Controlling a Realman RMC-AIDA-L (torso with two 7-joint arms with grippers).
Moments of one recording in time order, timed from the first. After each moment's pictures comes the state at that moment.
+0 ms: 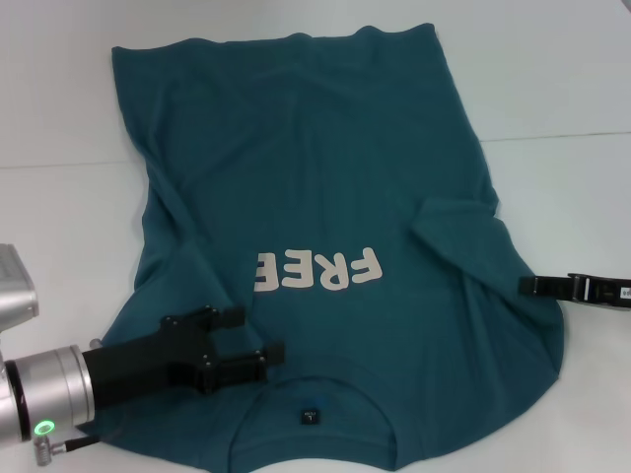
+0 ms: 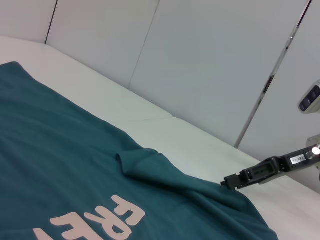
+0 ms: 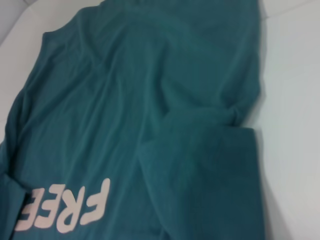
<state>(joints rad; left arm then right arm) -0.51 -2.17 0.64 0.53 1.99 1.41 -1.35 0.48 2.03 -0.64 -0.69 -2.21 -1.15 2.14</state>
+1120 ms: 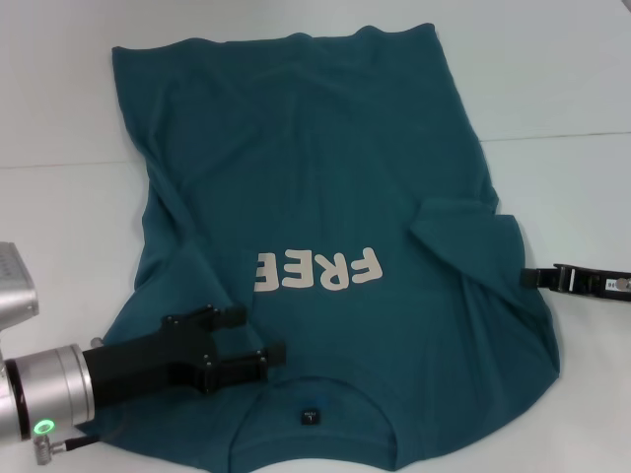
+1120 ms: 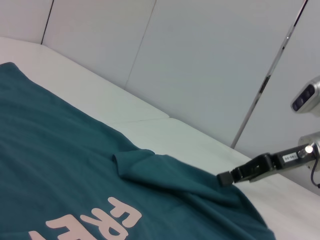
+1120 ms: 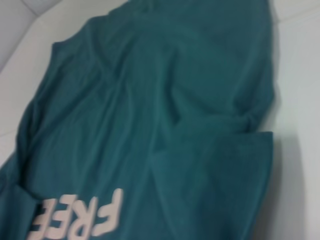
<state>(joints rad) -0.52 -2.17 0.64 0.53 1.99 1.42 -1.35 0.50 2.02 -0.62 -0.62 -2.15 -1.14 2.07</state>
